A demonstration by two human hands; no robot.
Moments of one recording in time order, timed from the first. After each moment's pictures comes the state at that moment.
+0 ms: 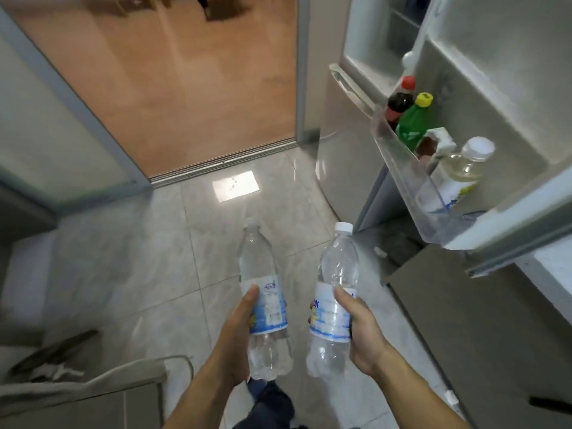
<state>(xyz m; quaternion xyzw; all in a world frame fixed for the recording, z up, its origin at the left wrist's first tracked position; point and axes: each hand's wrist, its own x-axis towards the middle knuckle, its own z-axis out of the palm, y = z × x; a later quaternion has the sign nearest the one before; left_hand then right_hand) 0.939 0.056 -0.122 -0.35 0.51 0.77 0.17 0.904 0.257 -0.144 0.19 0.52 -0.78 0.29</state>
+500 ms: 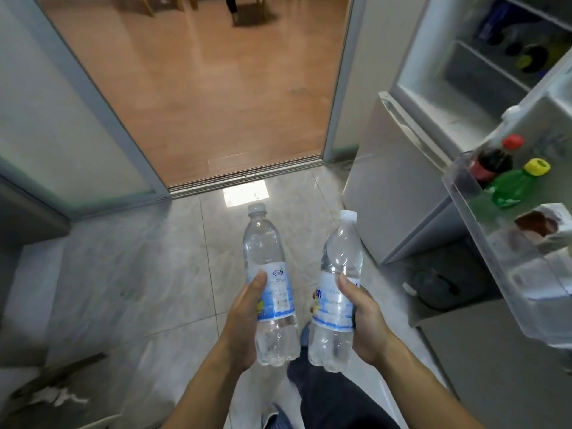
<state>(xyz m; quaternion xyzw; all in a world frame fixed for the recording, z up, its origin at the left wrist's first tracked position) 0.802 -0.085 -0.119 -0.29 0.51 0.80 0.13 0.755 0.112 -0.131 0.11 0.55 -0.77 0.32</state>
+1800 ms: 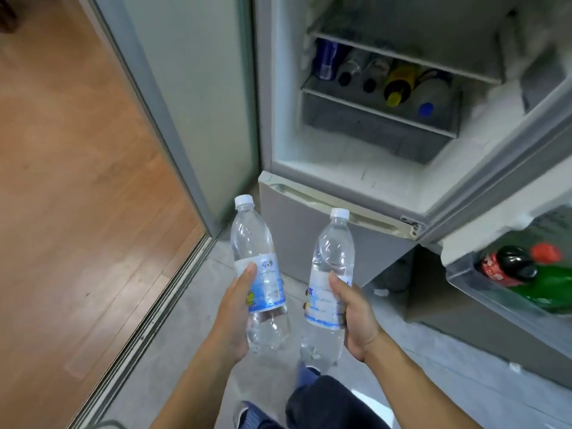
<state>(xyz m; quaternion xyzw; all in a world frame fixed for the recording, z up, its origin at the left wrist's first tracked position) 0.174 -0.105 -0.113 -0.11 0.56 0.70 0.43 0.294 0.052 -0.127 0.39 0.44 -0.80 -0.06</state>
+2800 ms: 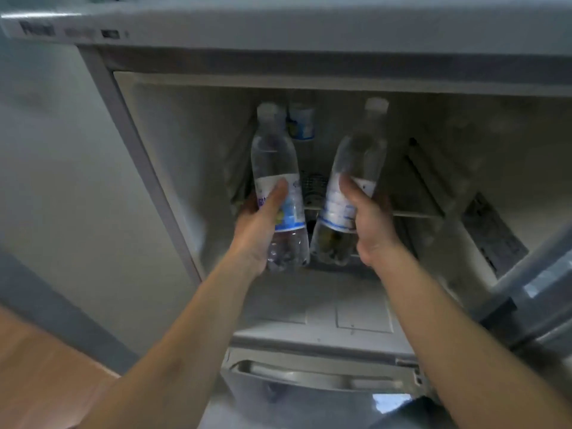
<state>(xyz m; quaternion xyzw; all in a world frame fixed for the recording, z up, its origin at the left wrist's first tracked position) -0.082 0.253 0.074 0.17 0.58 0.71 0.37 0.046 0.361 0.074 0.33 0.49 -0.66 -0.47</state>
